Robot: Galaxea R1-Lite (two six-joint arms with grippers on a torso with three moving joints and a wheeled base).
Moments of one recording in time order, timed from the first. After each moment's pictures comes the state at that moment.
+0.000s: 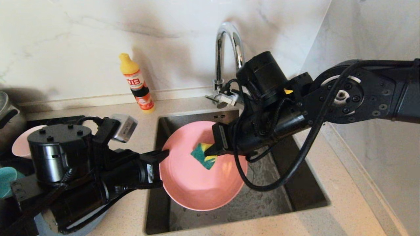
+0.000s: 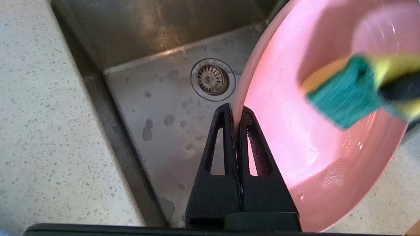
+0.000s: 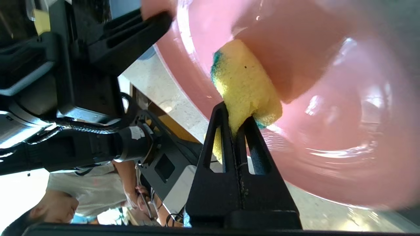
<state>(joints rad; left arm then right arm) -0.55 1.47 -0.54 -0.71 0.08 -0.12 0.75 1.97 -1.86 0.56 0.33 0.51</state>
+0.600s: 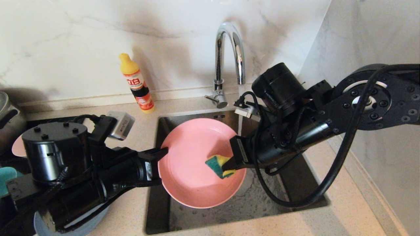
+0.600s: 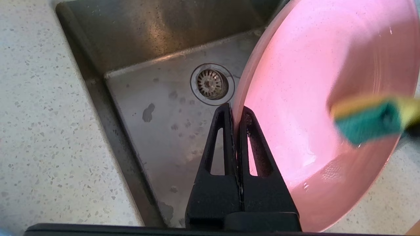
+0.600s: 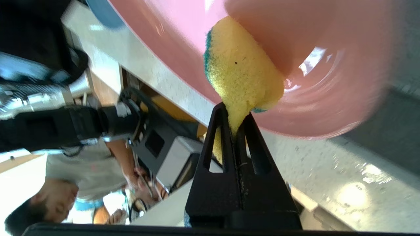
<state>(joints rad) -0.55 1.46 -0.54 -0.71 0.08 -0.13 0.73 1.89 -1.70 0.61 0.34 0.50</state>
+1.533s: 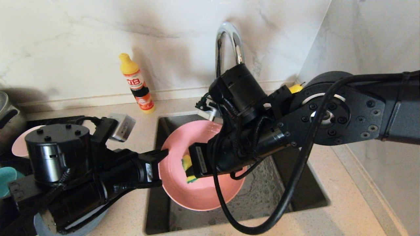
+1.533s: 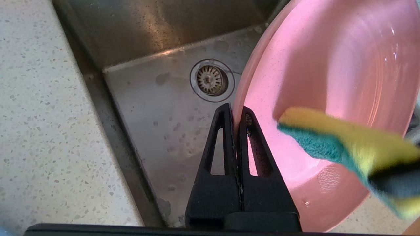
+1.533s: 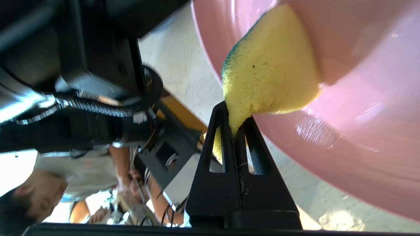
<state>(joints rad) -0.55 1.47 -0.53 -0.71 0.08 -0.14 0.87 2.00 -1.86 0.55 0.28 0.51</state>
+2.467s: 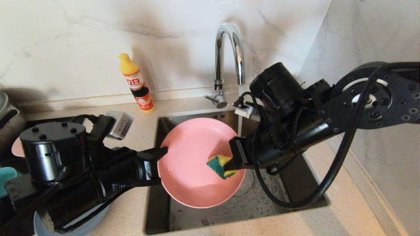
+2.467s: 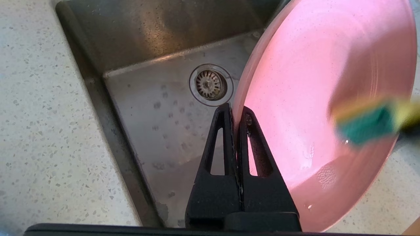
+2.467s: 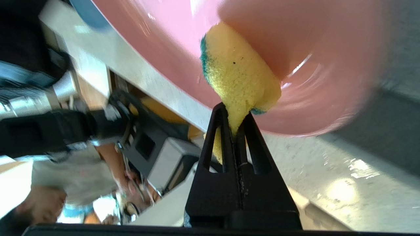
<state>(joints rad) -0.55 1.46 -0.54 -0.71 0.08 -0.14 0.74 1.90 -1.72 0.63 0.29 0.49</state>
